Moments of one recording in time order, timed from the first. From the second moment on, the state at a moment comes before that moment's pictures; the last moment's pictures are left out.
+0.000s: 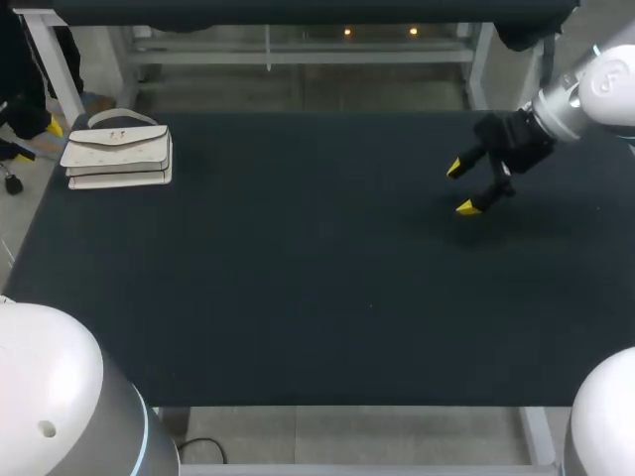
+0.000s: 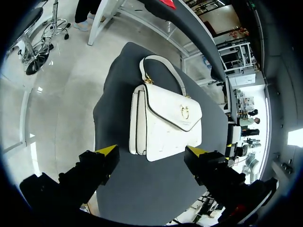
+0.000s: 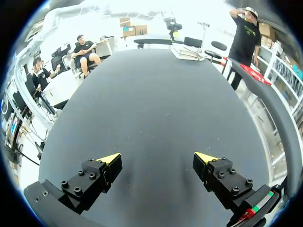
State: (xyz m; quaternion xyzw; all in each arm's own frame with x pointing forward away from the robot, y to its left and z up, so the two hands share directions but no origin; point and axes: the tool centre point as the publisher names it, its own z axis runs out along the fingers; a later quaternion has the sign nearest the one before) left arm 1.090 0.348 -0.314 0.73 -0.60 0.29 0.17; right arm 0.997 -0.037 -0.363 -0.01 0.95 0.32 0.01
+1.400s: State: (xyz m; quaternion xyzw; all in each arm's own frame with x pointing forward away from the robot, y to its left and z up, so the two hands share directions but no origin) left arm 1.089 0.284 -0.338 0.66 -0.62 0.35 0.25; right arm 0.997 -0.037 -0.363 -0.01 0.95 0.32 0.01
